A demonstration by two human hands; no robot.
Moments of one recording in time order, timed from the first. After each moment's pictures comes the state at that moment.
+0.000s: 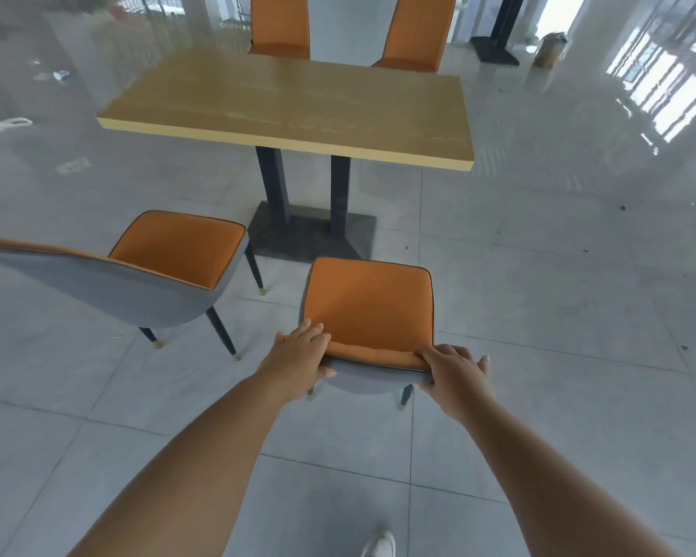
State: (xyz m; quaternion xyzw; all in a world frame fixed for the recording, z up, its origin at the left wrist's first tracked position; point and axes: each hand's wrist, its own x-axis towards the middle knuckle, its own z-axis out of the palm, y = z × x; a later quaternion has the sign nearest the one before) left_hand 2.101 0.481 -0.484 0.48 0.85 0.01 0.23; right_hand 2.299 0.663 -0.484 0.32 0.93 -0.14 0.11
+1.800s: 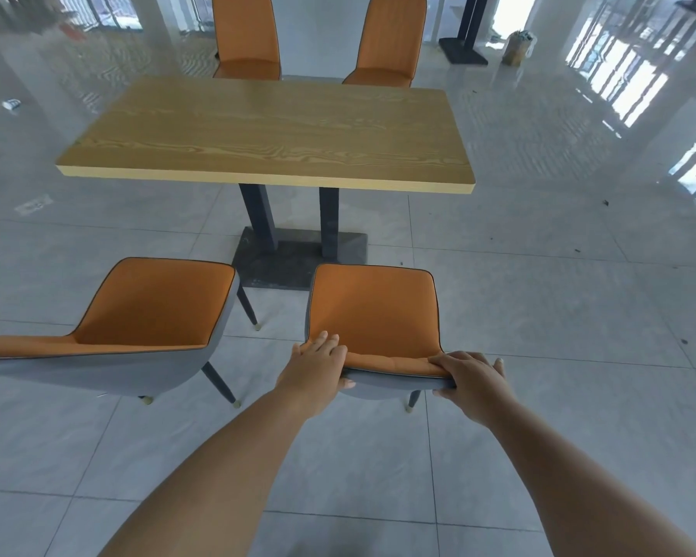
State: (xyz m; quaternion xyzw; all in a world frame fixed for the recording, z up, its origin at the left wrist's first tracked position) left_hand 1.994 0.550 -0.487 0.53 0.82 -0.02 0.21; right_hand 2.205 0.723 -0.480 0.35 0.91 -0.16 0.12
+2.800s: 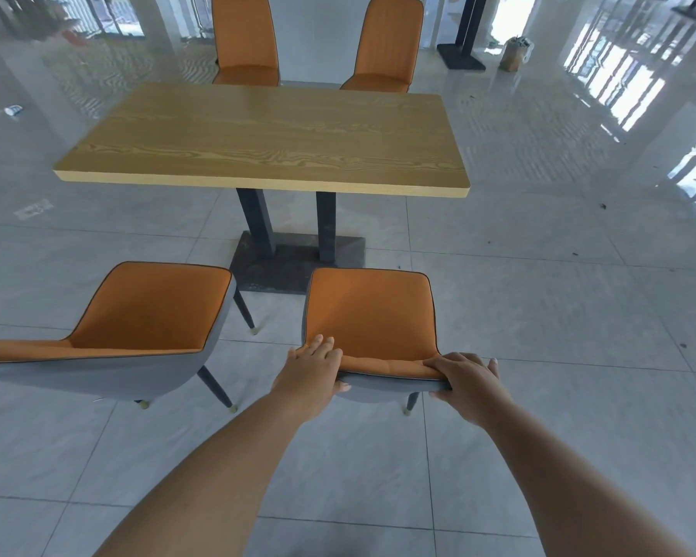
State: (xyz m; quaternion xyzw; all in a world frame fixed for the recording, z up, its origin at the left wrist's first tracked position) left_hand 2.001 0.555 -0.484 0.52 0.83 -0.03 0.21; right_hand 2.209 0.731 -0.481 0.34 0.92 -0.17 0.12
